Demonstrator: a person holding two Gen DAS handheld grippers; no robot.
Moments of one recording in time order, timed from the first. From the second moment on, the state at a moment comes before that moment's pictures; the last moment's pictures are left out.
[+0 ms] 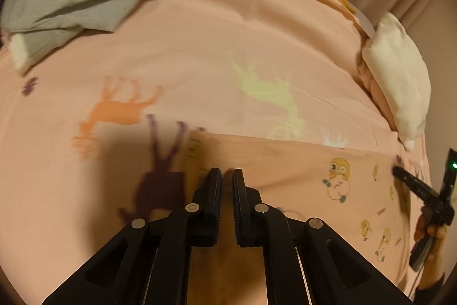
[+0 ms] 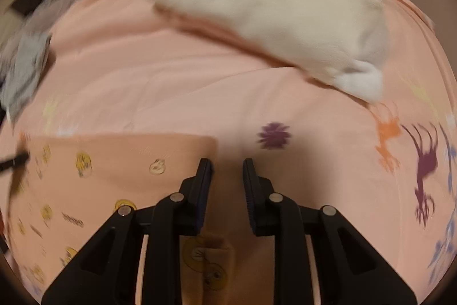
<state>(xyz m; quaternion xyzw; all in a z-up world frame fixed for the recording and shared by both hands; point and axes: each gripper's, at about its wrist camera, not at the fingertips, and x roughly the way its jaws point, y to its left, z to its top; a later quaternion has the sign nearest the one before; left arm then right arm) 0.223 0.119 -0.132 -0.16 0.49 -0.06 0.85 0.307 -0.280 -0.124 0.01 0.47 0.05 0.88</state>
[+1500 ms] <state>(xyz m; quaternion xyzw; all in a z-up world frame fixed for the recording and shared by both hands) 0.047 0.050 -0.122 -0.01 0.50 -0.11 0.86 0.098 -0.312 -0.133 0.07 0.48 0.11 0.87</state>
